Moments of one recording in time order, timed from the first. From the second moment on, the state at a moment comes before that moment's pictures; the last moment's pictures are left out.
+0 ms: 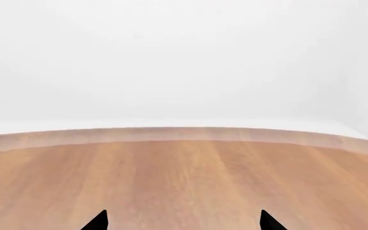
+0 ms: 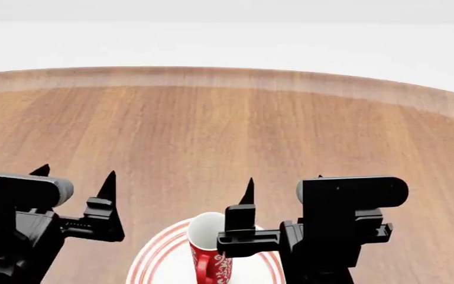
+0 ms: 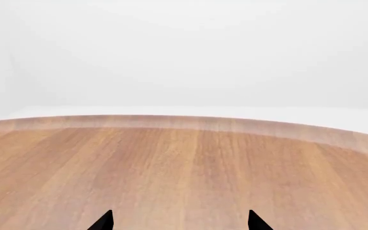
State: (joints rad) left arm -0.44 -0.25 0.20 0.14 -0.41 -0.52 -0.13; right arm 0.45 0.29 -0.20 -0.37 0.56 0.78 0.32
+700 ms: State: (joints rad) left arm -0.41 -0.26 0.21 0.23 -0.35 -0.43 -0.21; right arm 0.39 0.30 -0.22 -0.46 0.48 0.59 0.32
